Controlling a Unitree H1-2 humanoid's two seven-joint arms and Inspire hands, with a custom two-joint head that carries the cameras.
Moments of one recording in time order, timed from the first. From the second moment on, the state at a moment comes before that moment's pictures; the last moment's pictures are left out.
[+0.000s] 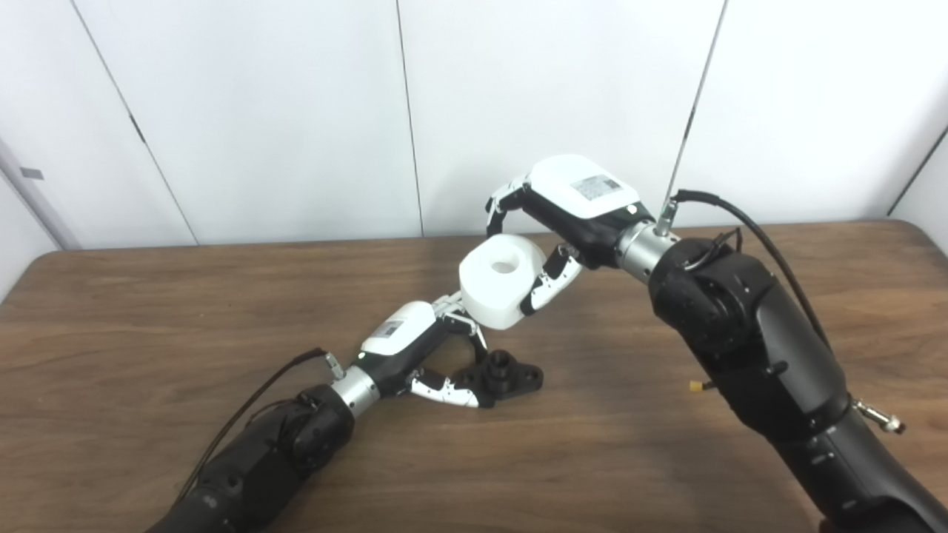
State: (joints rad) left arm -0.60 0.33 -0.71 0.67 0.40 -0.49 0.11; right arm -0.68 -0.37 0.36 -0.20 -0.81 0.14 0.53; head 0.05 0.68
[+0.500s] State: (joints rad) left arm -0.60 0.33 -0.71 0.67 0.41 -0.49 0.11; right arm -0.62 -0.36 0.36 -0.21 -0.80 0.14 0.54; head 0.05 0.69
